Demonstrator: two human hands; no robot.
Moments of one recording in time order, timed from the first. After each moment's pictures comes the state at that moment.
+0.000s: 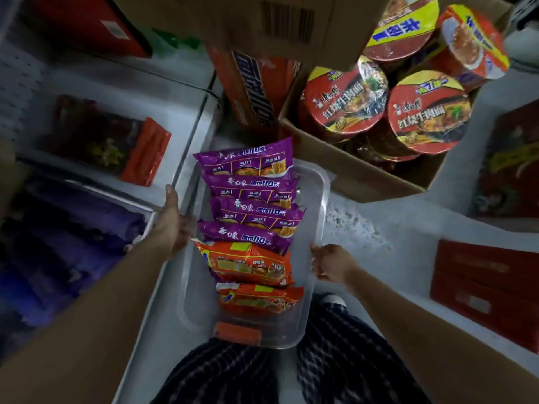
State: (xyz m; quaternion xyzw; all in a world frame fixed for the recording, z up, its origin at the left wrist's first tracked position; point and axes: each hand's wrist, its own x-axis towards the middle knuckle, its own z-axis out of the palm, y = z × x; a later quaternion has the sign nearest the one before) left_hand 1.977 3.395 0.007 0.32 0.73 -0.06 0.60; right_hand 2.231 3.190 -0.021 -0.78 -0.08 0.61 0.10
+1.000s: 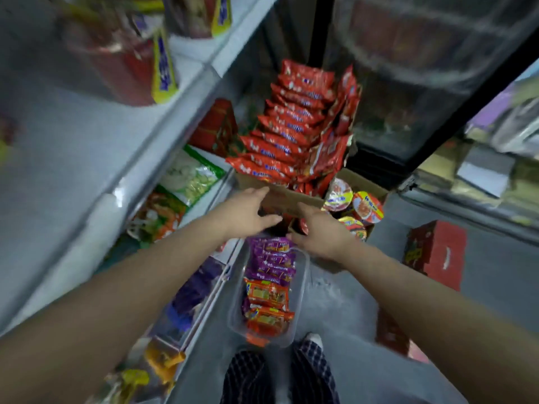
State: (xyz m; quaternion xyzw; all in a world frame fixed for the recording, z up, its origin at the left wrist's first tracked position) left_hand 2.063 3.406 0.559 0.84 0.42 -0.13 0.31; right_hand 2.235 3.300 0.523 -0.74 -0.58 0.33 0.04
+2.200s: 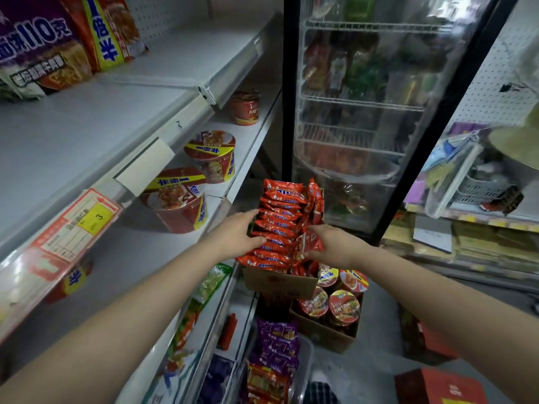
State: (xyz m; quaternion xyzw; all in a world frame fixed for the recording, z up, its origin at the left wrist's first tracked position) left_hand 2.040 3.458 0.751 0.90 0.35 -0.01 0.27; right_hand 2.231 3.323 0.737 -0.78 -0.57 0.25 0.05
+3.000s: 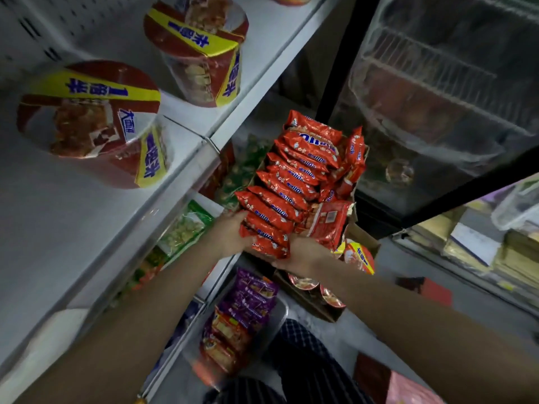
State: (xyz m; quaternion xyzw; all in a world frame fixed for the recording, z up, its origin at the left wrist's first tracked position) left_hand 2.102 3.543 0.513 0.77 0.51 -0.06 0.38; right_hand 2.285 3.455 0.513 -0.73 -0.56 0.38 -0.14
